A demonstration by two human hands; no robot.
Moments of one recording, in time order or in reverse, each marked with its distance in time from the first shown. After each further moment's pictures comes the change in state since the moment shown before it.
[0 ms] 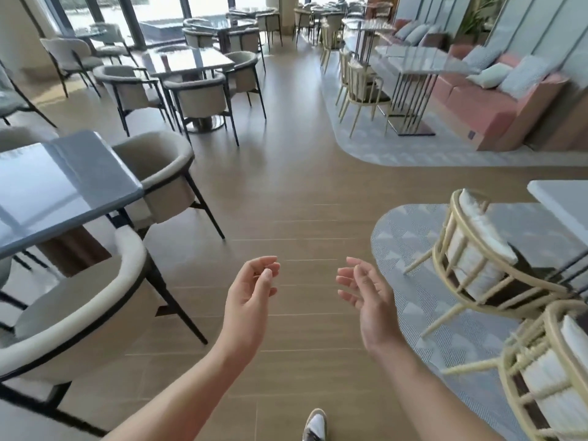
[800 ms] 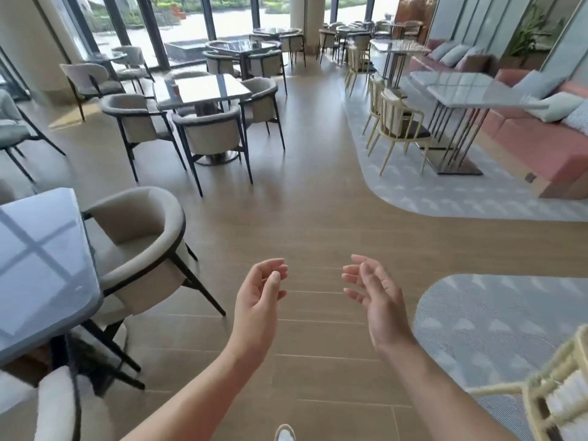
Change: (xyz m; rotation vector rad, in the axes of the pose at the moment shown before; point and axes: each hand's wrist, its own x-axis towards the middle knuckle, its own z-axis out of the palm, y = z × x) left_hand 0.555 -0.006 0.089 -0.054 0.069 0.038; right_hand 0.551 -0.025 0.169 -0.003 -0.102 -0.061
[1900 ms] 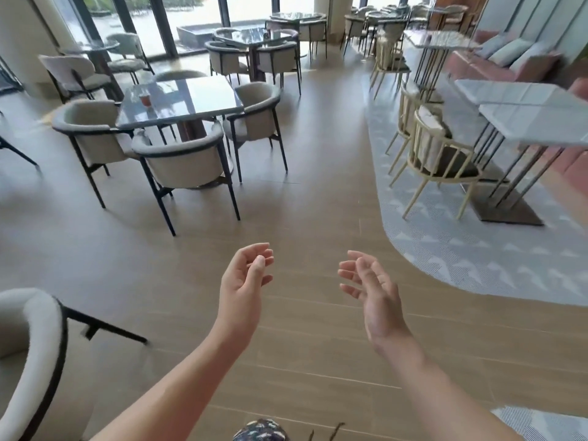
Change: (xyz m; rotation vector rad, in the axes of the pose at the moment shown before) left_hand 0.705 -0.057 0.262 0.008 0.115 0.024; right_hand 0.764 0.026 0.024 0.004 -0.105 0.056
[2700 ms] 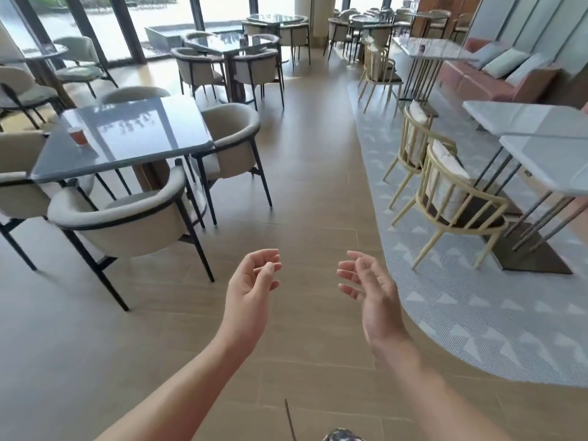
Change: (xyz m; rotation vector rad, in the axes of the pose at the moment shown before) left_hand 0.536 -0.058 0.146 -0.002 -0.102 -0.015; right_hand 0.540 0.005 0.093 0.002 0.086 -0.026
